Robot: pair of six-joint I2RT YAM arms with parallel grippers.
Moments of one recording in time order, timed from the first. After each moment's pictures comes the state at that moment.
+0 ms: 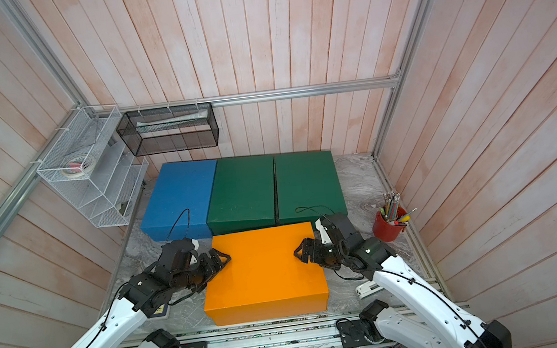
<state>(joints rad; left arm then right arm) -0.60 0.87 0.74 -0.68 0.16 -1.09 0.56 0.91 0.81 -0.77 -0.30 0.81</state>
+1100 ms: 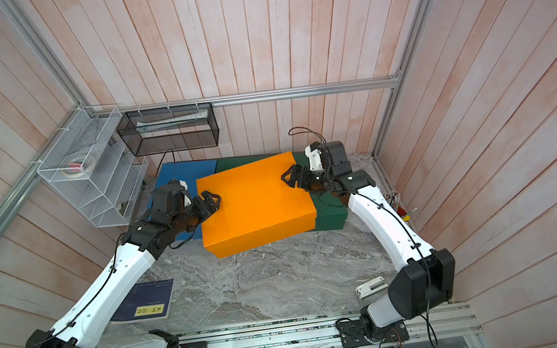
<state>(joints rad) -0.41 1.31 1.26 -0.55 0.03 -0.79 0.30 1.52 1.51 -0.58 -0.43 0.60</state>
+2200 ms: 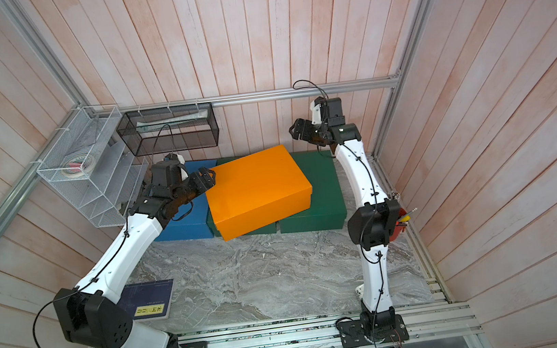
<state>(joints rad) -0.27 1.53 1.47 -0.43 0.03 -0.58 0.18 2.14 2.40 -0.80 -0.30 0.41</state>
